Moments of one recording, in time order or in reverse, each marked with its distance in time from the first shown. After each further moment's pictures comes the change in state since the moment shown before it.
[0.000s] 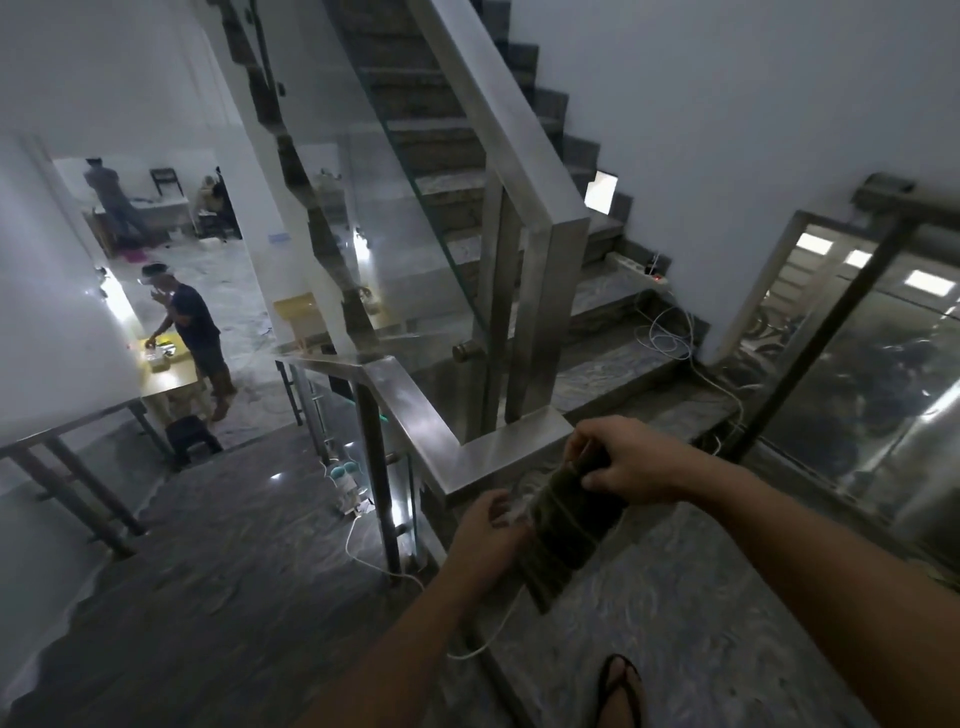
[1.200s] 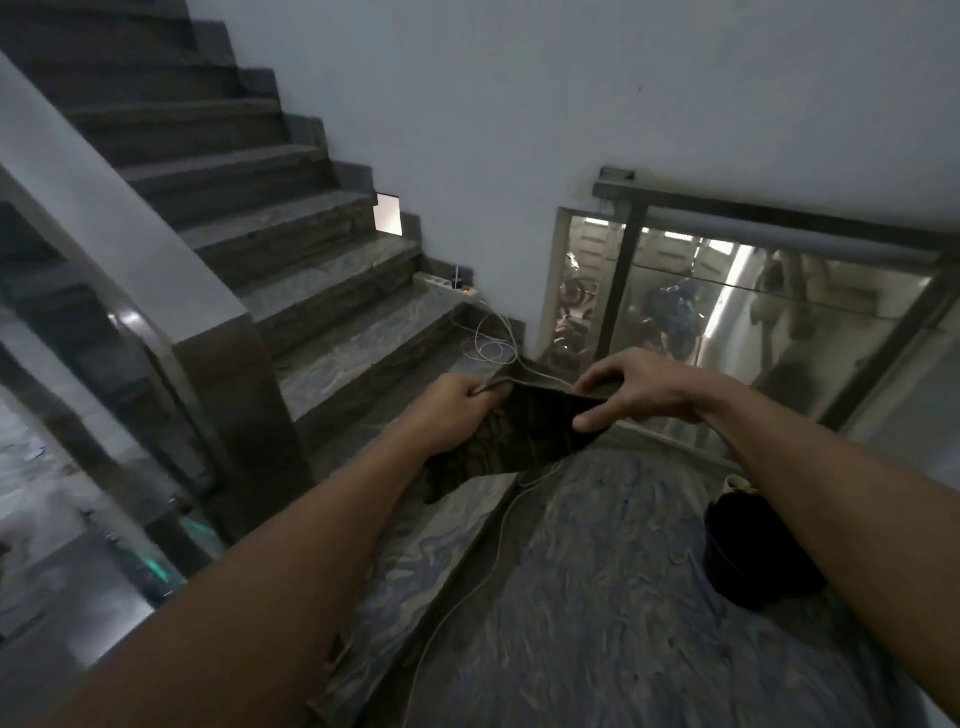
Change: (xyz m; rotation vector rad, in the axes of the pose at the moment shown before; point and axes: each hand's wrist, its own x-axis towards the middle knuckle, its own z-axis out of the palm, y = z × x) left_hand 0.177 0.225 0.186 0.611 -0.415 0.346; right_hand -0.022 0.224 -0.193 0.277 0.256 0.259
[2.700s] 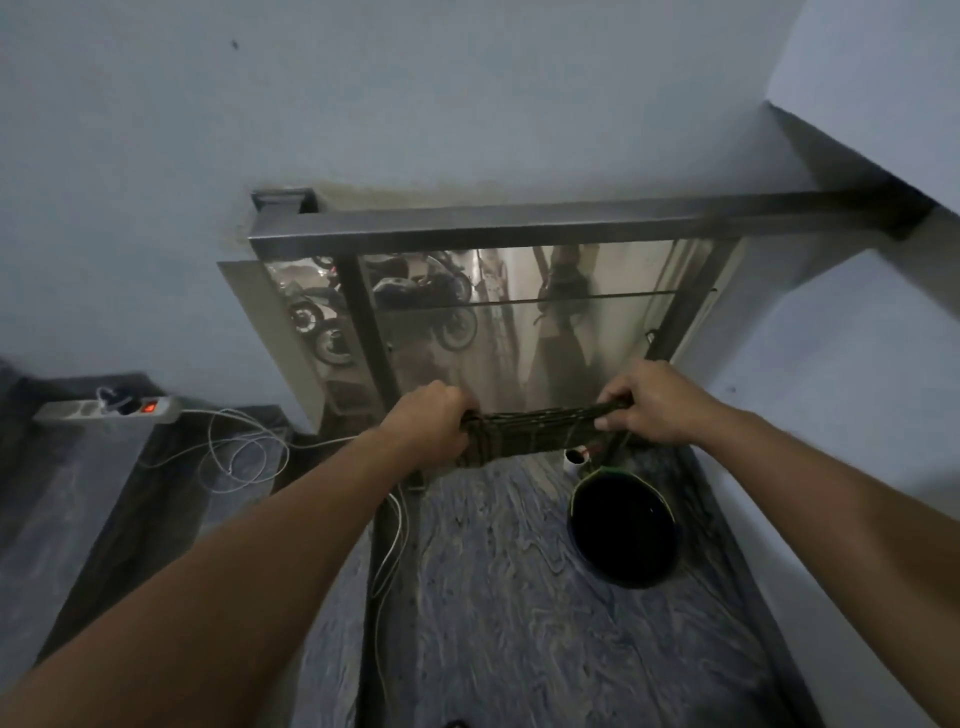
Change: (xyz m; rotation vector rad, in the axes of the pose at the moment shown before) left_hand 0.524 0.225 0.184 0.725 -0.578 0.640; right_hand 0.142 0.292 -0.331 -0.041 0.422 0.519
